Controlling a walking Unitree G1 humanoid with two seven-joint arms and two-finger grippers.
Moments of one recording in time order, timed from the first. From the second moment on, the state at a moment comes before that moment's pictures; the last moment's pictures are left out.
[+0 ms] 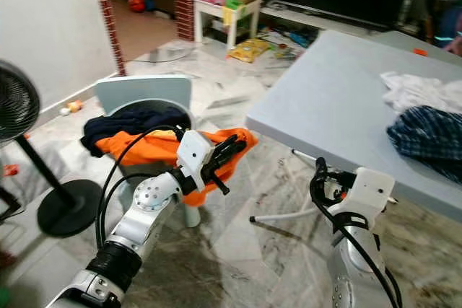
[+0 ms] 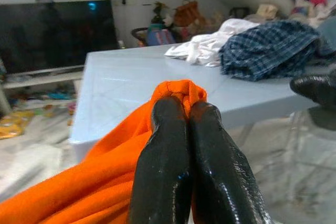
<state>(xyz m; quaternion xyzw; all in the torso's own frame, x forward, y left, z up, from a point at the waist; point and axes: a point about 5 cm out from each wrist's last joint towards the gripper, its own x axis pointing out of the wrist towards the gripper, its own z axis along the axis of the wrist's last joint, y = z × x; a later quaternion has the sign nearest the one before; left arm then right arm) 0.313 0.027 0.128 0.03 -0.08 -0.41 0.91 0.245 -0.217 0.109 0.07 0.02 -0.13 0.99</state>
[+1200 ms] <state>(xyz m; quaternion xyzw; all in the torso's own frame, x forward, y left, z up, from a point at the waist) 0.315 -0.019 0.194 -0.05 -0.14 -0.49 0.86 0.252 -0.231 0.121 0.07 -0.02 -0.21 0.97</state>
